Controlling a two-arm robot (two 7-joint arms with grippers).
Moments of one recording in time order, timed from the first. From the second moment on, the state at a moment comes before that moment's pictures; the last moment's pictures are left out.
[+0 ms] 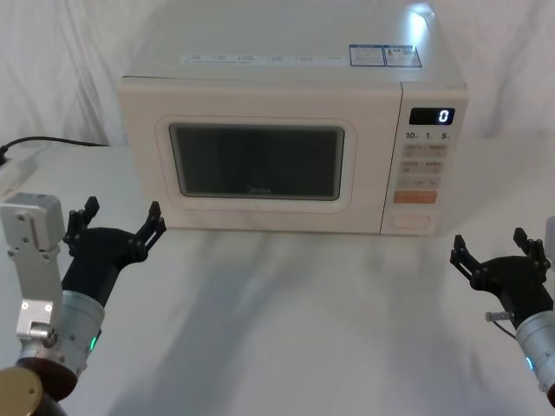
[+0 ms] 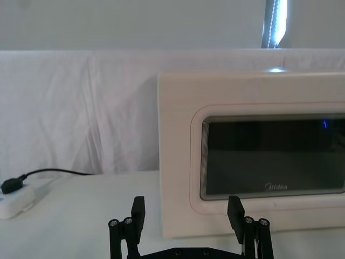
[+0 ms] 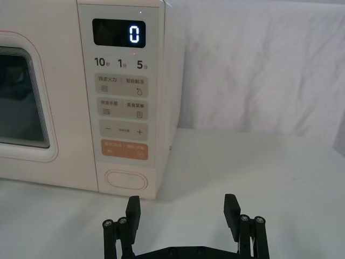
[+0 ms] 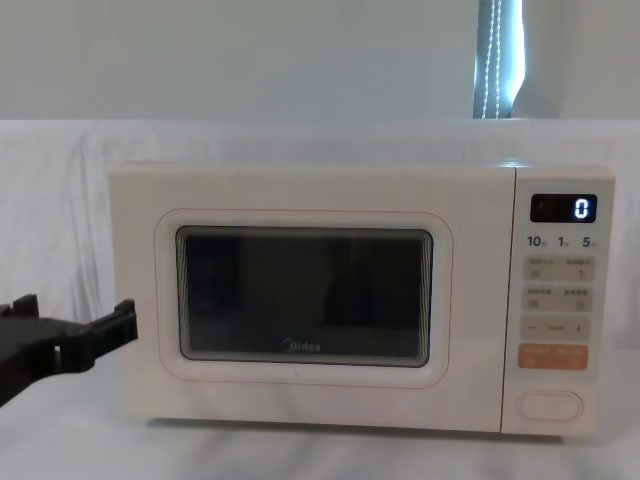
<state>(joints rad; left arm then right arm) -0.07 0.18 0.07 -1.59 -0.18 -0.03 -0.09 0.00 0.06 -0.01 -1.57 0.01 0.00 0.07</state>
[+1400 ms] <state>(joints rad) -0.08 0.15 0.05 -1.54 -0.18 -0.03 -0.10 0.00 0.06 -0.01 -1.57 0.01 0.00 0.06</state>
